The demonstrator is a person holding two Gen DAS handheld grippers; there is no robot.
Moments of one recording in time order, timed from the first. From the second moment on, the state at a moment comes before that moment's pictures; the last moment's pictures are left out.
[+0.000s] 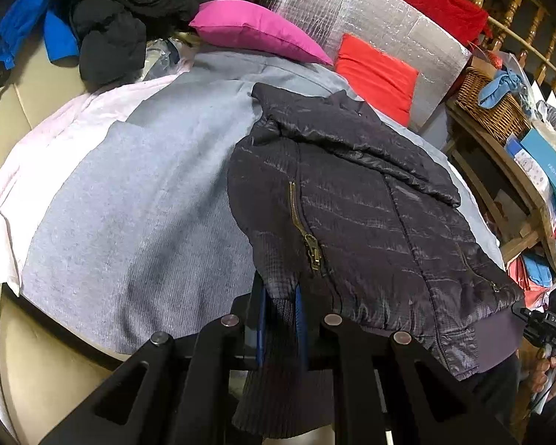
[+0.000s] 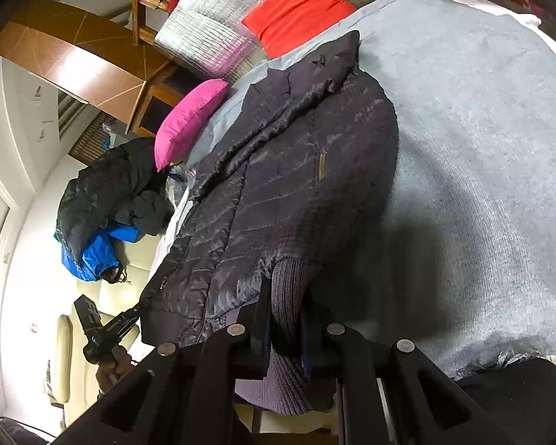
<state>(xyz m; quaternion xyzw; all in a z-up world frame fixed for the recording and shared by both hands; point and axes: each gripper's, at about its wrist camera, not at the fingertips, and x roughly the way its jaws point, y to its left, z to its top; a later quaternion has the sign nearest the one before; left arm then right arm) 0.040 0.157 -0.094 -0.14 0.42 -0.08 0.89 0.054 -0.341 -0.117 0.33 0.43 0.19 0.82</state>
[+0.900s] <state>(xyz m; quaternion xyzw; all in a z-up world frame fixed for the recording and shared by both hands) 0.057 0.153 -0.092 -0.12 0.43 -0.09 0.89 0.054 -0.342 -0.122 0.36 0.41 0.20 0.81</state>
